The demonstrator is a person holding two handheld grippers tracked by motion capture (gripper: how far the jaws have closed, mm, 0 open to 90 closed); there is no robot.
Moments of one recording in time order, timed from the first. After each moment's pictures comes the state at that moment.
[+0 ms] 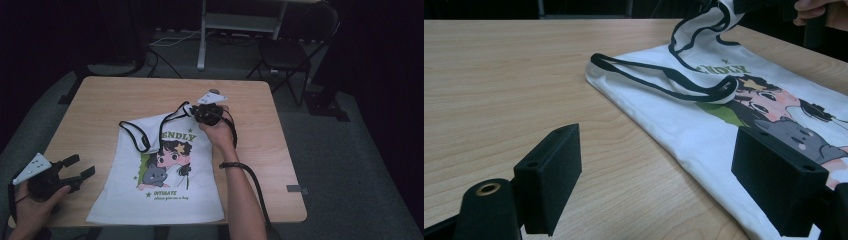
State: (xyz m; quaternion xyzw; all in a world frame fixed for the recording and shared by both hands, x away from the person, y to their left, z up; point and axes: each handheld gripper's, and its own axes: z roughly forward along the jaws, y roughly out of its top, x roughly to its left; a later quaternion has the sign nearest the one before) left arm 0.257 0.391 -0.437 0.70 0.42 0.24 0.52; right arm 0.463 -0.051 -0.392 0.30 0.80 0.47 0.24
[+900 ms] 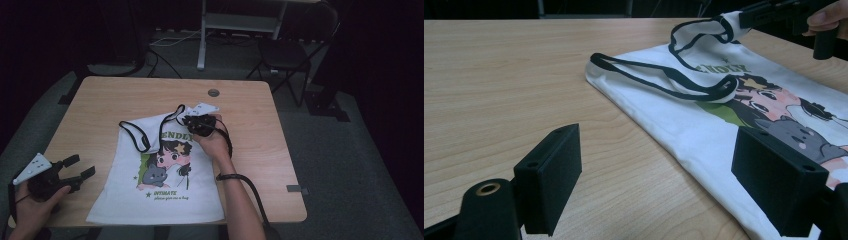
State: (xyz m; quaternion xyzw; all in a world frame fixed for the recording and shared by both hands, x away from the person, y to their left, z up) left arm 0.257 0.390 -0.437 0.70 0.42 0.24 0.52; right arm 0.435 -0.032 -0.403 0.26 0.81 0.46 0.23
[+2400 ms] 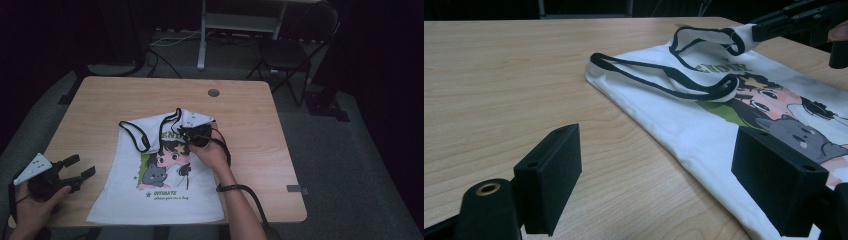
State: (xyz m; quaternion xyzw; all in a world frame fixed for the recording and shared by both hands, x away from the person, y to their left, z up) left arm 0.257 0.390 -0.437 0.70 0.42 0.25 0.52; right arm 0.406 -0.022 -0.408 0.23 0.83 0.45 0.23
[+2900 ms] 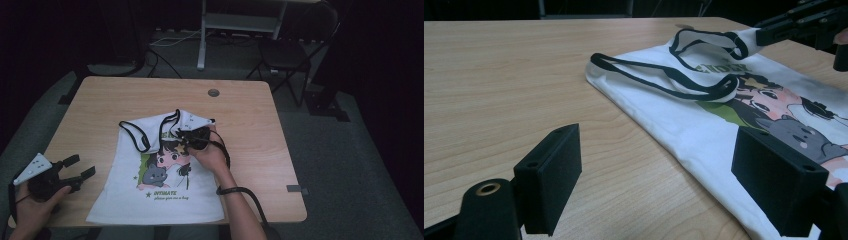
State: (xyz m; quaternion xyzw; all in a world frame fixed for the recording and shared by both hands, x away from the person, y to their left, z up) left arm 0.257 0.390 -0.437 0.70 0.42 0.25 0.52; right arm 0.398 -0.019 -0.410 0.21 0.84 0.45 0.23
